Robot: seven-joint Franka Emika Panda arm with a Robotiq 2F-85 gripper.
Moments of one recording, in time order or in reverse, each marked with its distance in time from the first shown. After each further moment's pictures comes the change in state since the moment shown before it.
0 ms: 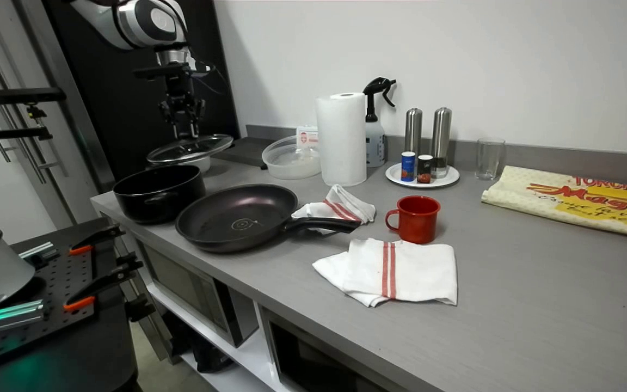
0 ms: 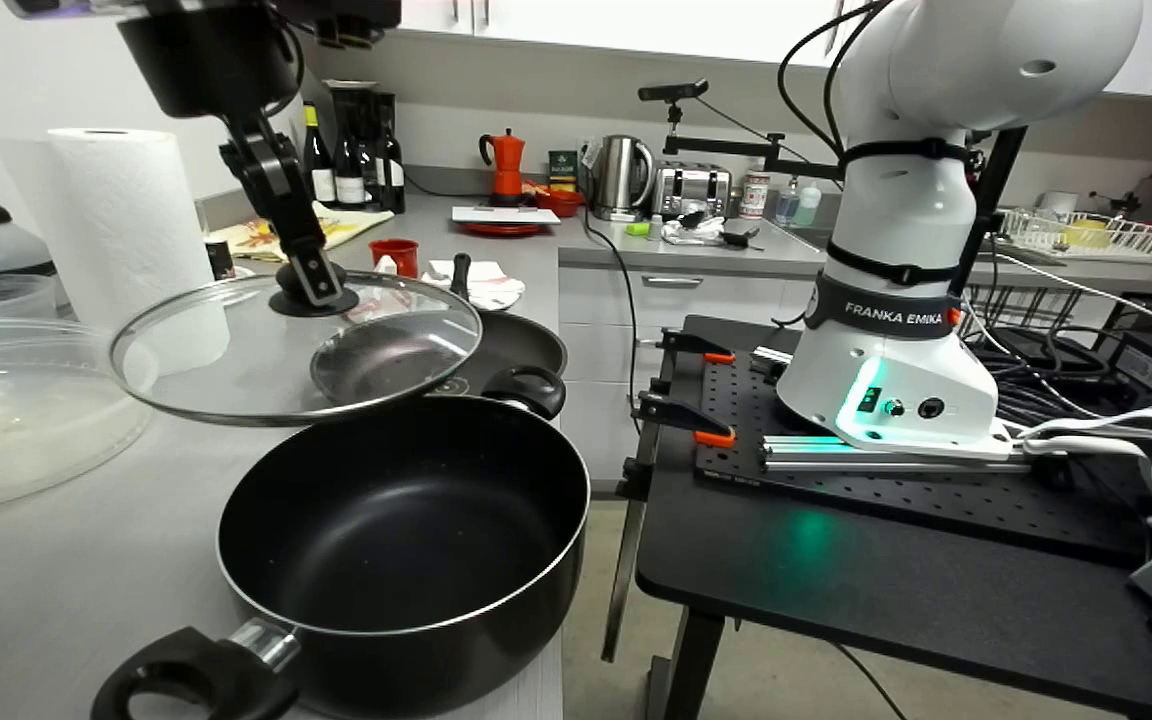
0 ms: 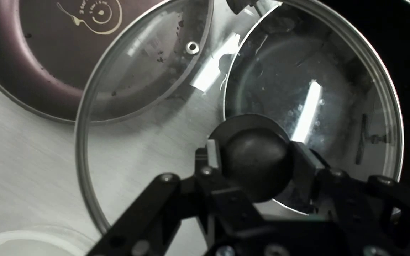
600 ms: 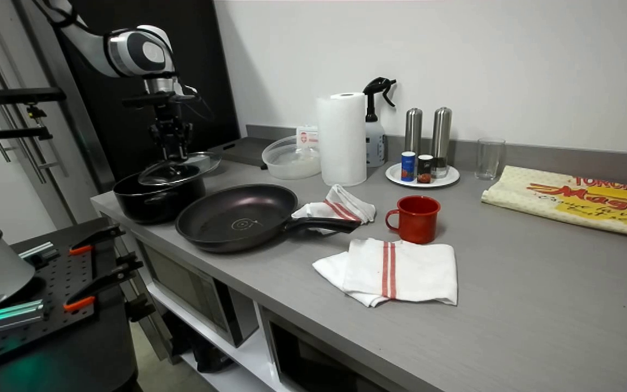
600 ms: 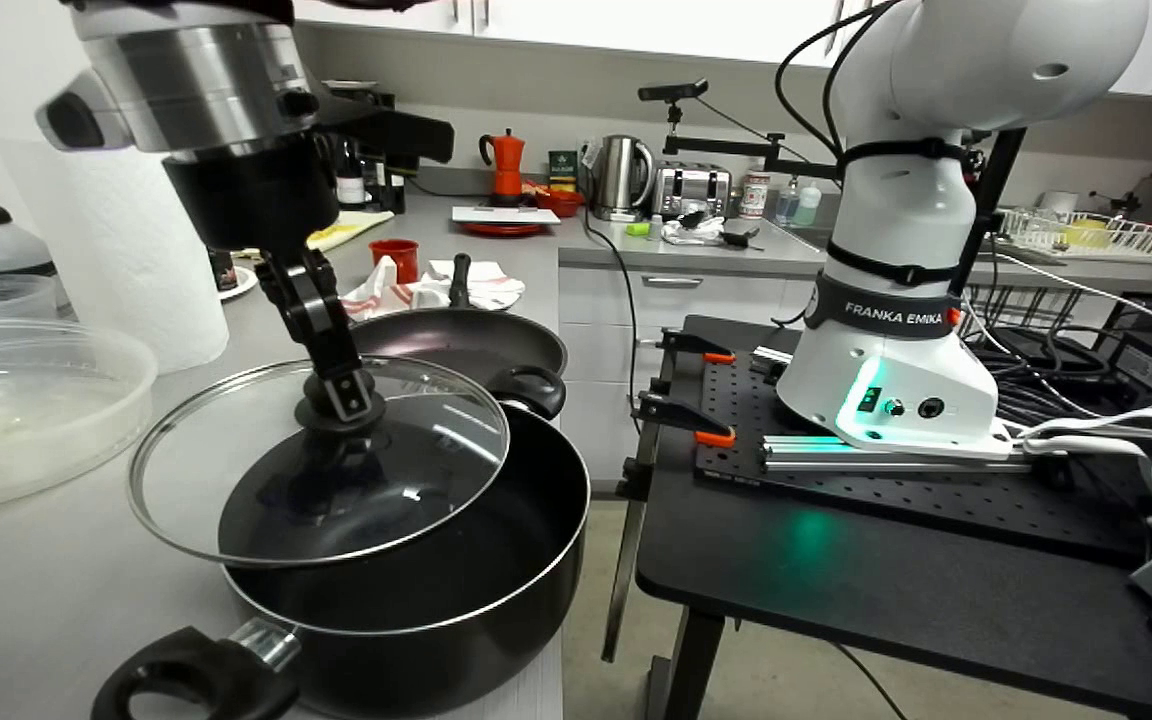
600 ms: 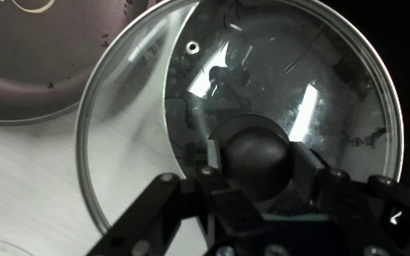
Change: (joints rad) arm 0.061 0.060 0.019 -0.113 -0.016 0.203 0.110
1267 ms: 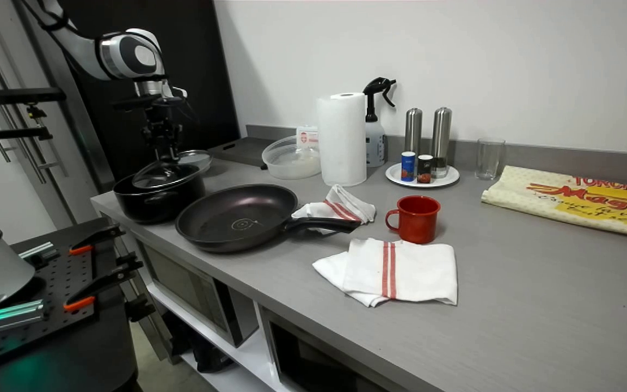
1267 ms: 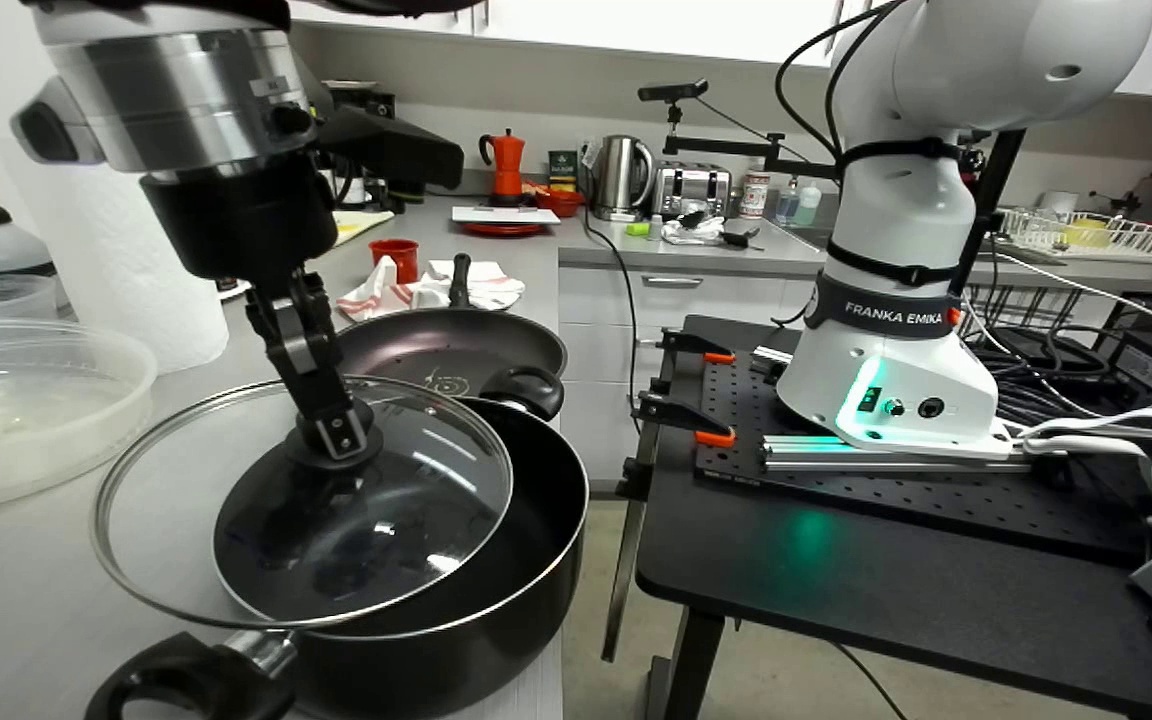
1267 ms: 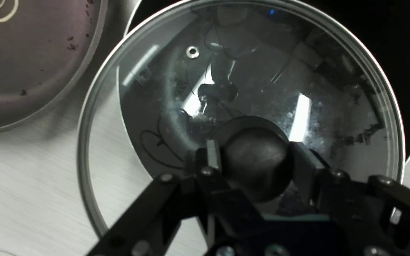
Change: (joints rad) arm 0.065 0.010 0.004 -0.001 -0.003 0.020 0.161
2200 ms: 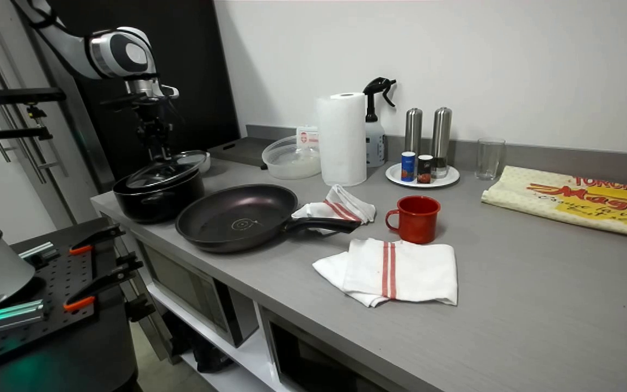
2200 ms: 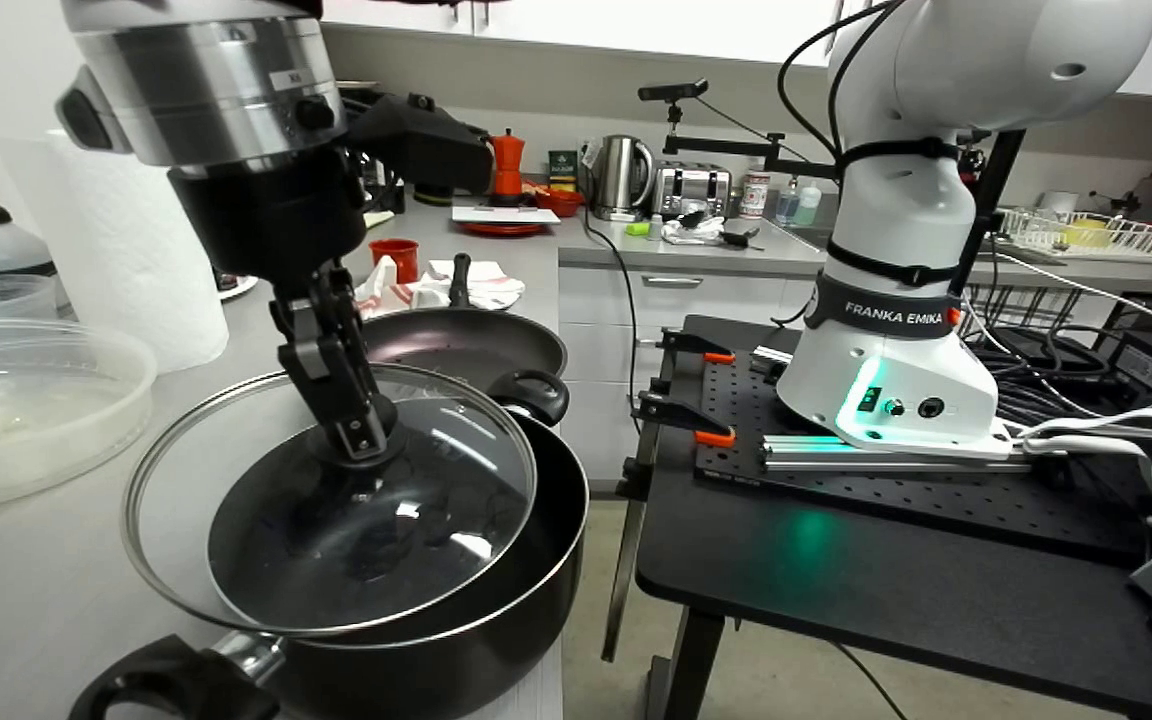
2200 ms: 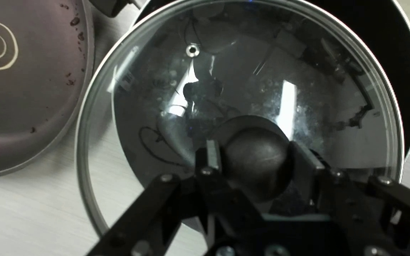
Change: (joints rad) arm 0.026 -0.045 0.001 -0.049 -0.005 0.000 0.172
